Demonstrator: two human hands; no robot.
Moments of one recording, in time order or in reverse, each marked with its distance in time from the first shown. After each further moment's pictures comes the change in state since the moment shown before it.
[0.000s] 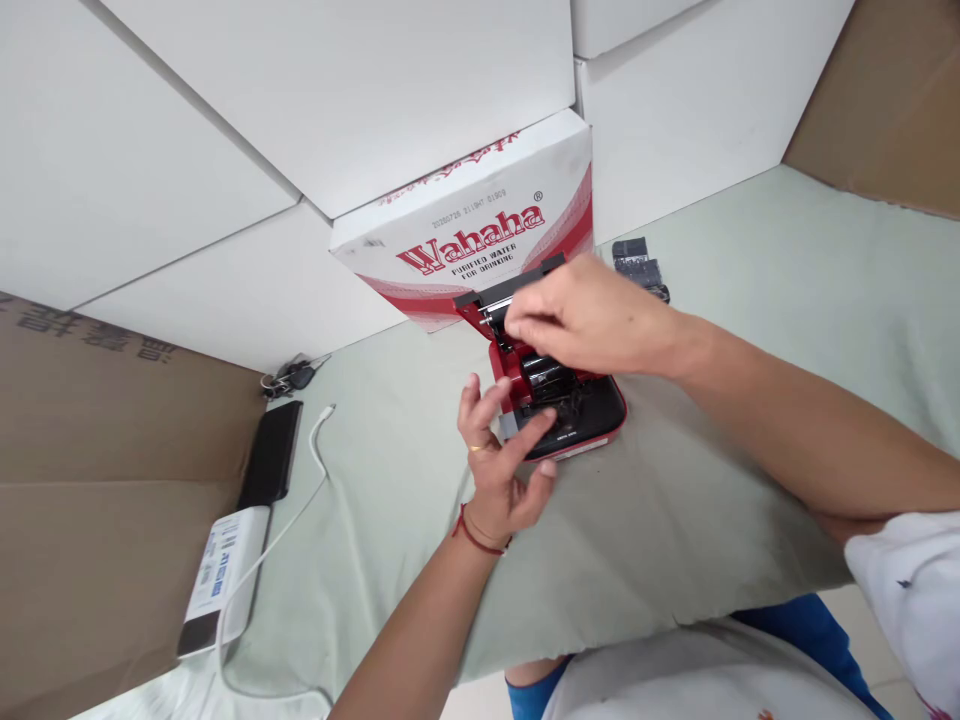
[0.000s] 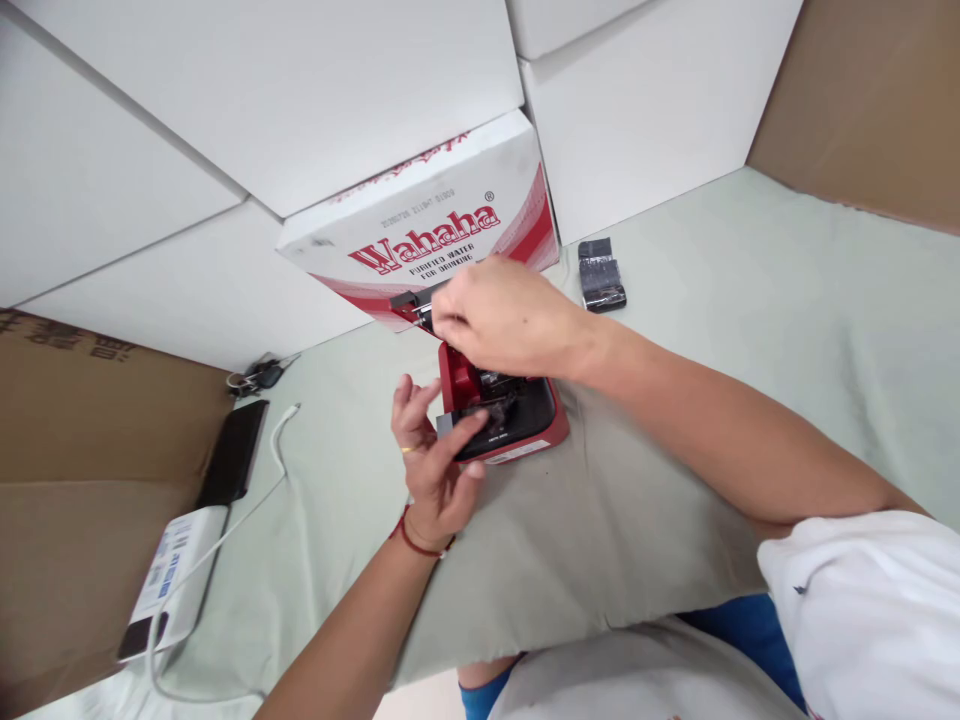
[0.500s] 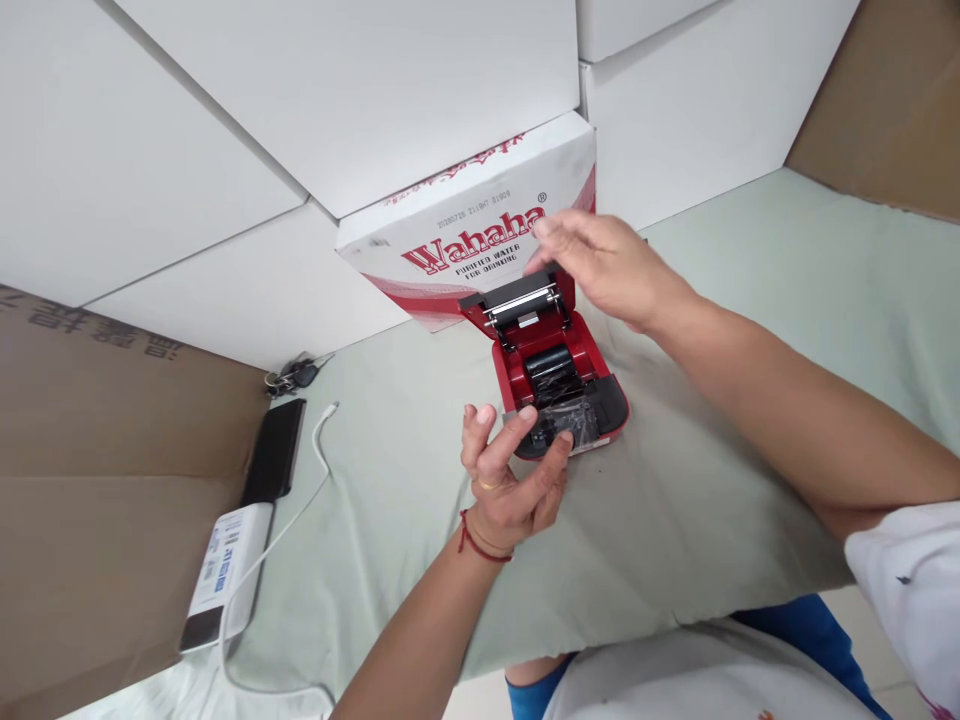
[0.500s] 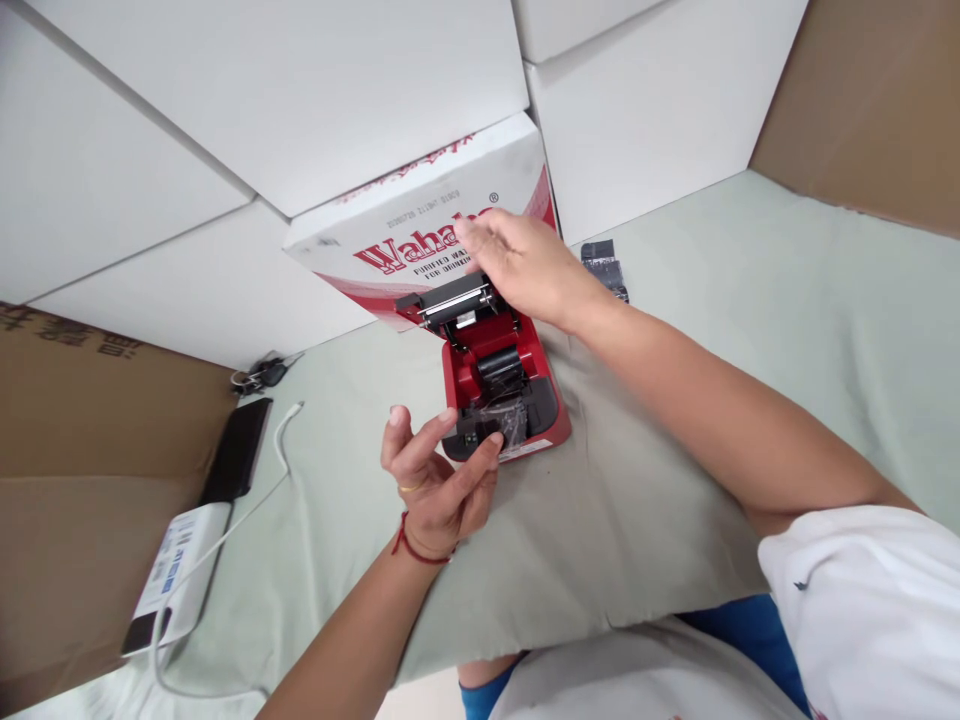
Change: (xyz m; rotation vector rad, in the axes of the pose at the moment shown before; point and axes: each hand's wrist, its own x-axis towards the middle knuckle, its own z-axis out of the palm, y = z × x) left_hand 0.004 0.022 0.000 0.265 0.082 0.192; right_hand 0.021 0.050 0.015 0.440 0.368 0.117
